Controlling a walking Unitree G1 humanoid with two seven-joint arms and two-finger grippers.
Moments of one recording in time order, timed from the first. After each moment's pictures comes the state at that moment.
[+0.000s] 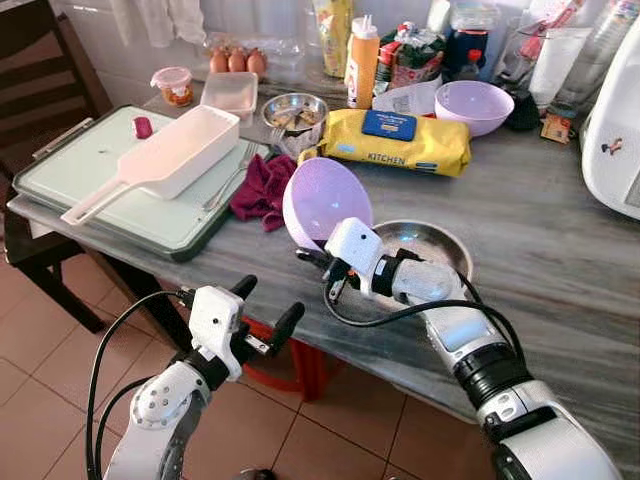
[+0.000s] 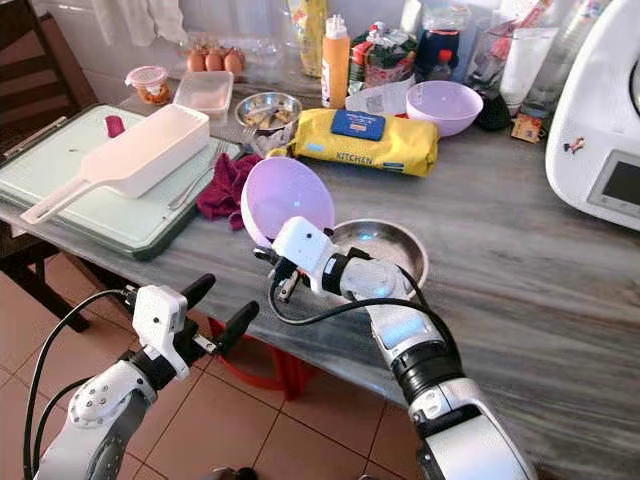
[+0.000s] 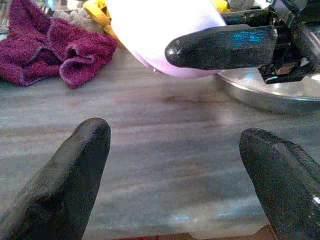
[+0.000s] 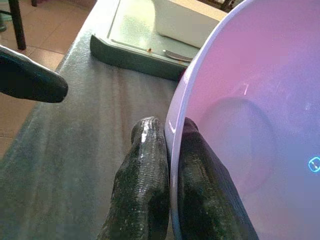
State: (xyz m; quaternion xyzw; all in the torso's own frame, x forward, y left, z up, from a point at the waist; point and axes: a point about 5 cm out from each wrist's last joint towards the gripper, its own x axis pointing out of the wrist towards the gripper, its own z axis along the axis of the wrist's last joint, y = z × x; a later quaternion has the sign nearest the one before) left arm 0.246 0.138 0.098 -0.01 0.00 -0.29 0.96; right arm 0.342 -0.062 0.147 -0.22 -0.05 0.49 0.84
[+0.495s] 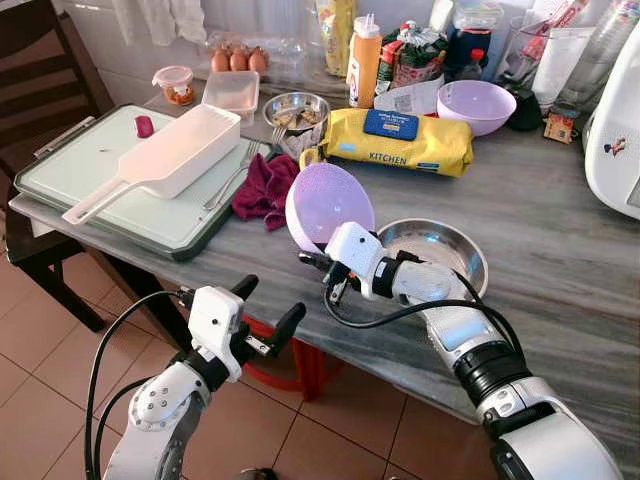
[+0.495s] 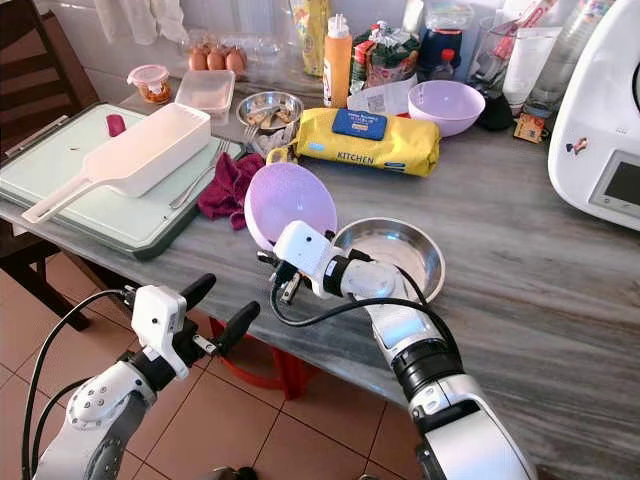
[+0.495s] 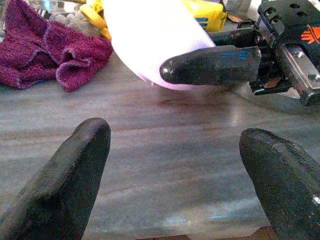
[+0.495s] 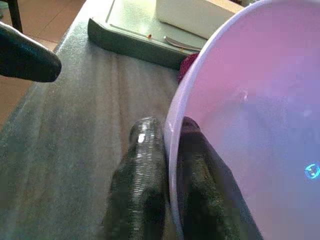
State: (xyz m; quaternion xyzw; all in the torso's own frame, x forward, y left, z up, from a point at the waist) left arm 0.245 0.137 0.101 -0.02 0.00 -0.29 0.96; right arm 0.344 -0.064 0.142 -0.24 -0.05 0.49 0.84
